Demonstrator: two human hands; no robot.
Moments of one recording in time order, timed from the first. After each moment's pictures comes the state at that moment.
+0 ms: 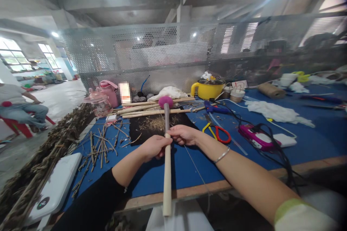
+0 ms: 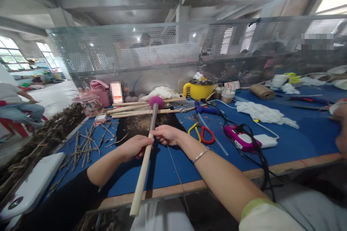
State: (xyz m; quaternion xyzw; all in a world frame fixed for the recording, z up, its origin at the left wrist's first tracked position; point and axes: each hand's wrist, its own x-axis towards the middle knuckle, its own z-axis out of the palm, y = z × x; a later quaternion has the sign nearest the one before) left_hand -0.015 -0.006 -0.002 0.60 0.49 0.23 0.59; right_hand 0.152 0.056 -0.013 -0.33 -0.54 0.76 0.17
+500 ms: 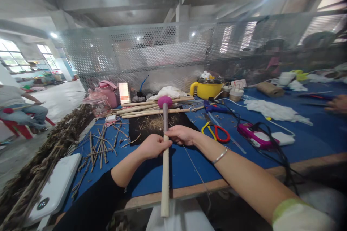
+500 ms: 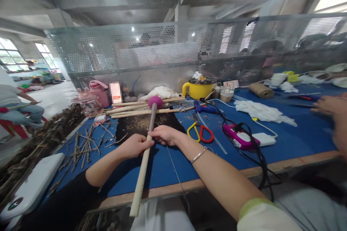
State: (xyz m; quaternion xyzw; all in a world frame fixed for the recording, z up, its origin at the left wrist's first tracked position) left_hand -0.018 -0.005 -0.003 0.70 0.54 0.20 0.42; right_hand 0.147 0.051 -0.013 -0.37 -0.56 0.71 0.19
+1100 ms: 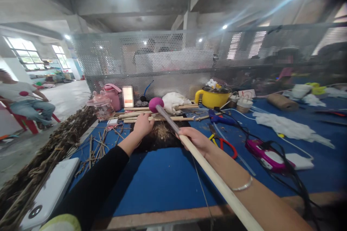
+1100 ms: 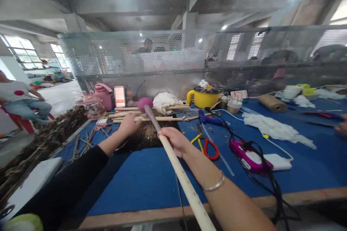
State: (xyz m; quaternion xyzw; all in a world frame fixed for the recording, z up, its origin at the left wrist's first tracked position) left_hand -0.052 0.102 0.011 0.70 0.66 0.26 -0.01; right_hand 0.165 0.037 0.028 -0.36 -0.52 0.69 0.35
